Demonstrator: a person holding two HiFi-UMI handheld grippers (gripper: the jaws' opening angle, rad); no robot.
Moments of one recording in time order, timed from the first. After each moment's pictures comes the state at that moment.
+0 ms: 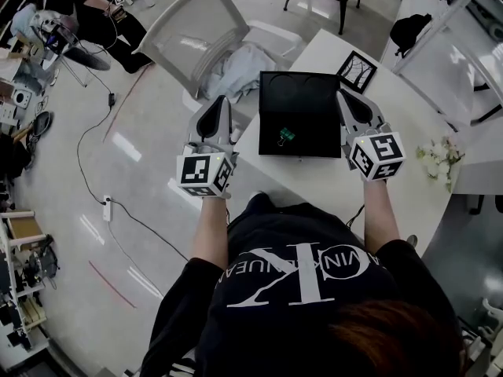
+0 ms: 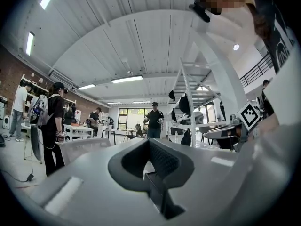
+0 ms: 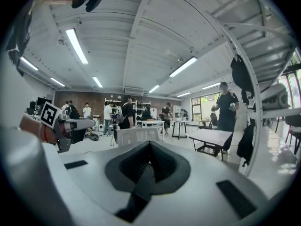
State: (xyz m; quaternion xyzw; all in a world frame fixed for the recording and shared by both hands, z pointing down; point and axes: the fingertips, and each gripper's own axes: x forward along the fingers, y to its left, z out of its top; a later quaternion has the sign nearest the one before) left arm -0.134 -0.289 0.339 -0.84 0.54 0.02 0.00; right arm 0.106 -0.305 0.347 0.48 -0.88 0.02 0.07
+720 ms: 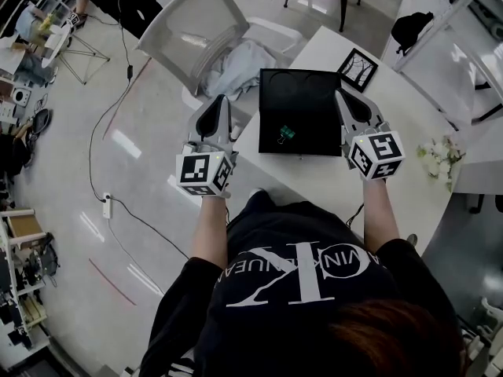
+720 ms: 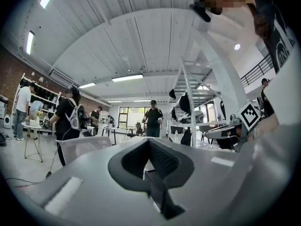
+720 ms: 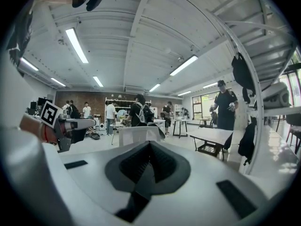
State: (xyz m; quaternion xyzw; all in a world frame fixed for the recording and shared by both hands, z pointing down) left arm -0.135 -0.289 0.345 -0.84 0.55 0.01 -0.01; right arm 0.103 -0.305 0.353 0.47 -0.88 0.03 0.07
